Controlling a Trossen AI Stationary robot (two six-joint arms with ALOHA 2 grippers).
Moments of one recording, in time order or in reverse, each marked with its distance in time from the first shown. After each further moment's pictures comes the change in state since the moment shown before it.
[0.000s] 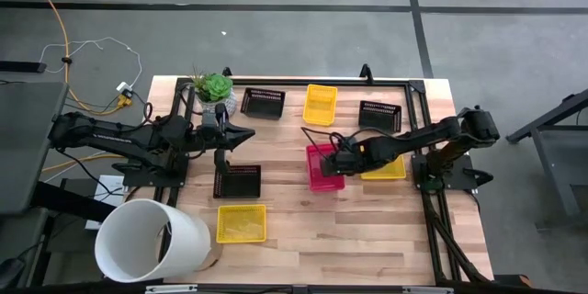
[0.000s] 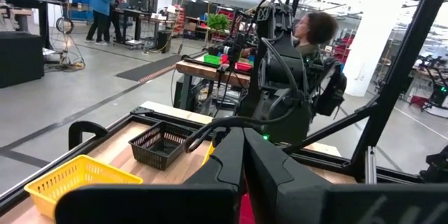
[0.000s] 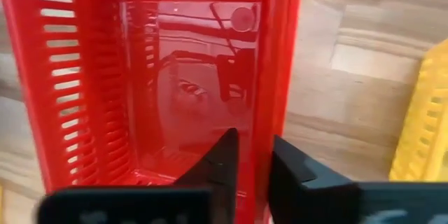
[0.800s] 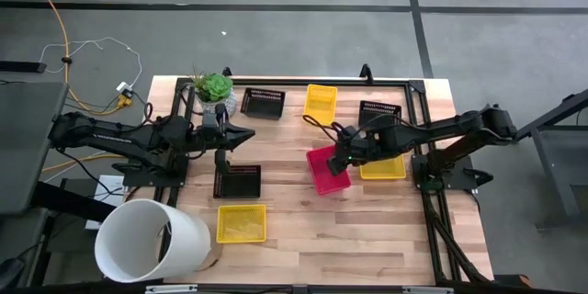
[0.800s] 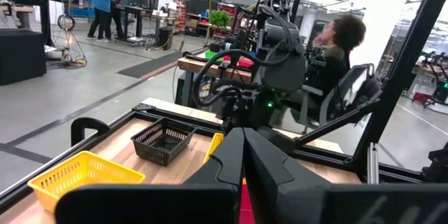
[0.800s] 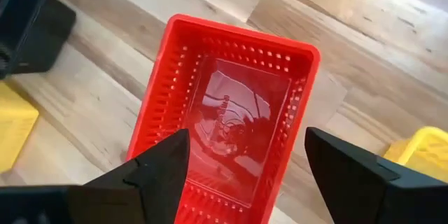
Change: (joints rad) left arm 0.000 0.000 0.000 -0.015 -0.004 0.000; right arm -0.053 -0.167 0.000 -0.007 -0.004 -0.450
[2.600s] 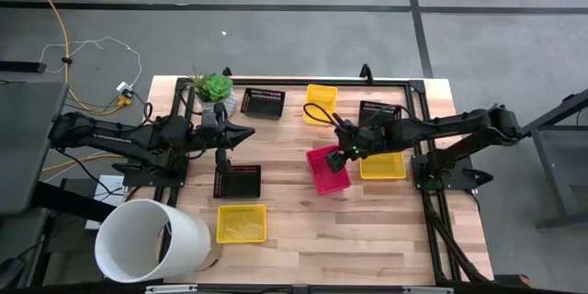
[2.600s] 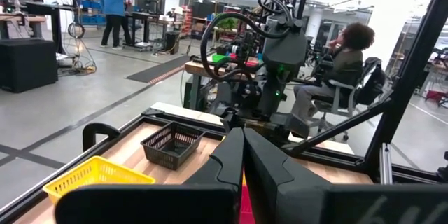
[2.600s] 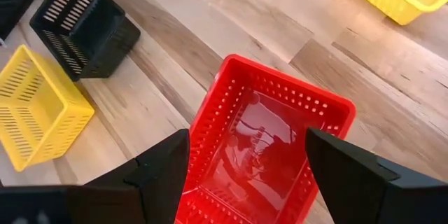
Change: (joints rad) left arm 0.000 0.000 0.000 0.008 -0.026 0.034; right arm -0.045 -0.057 0.000 0.113 -0.053 -0.179
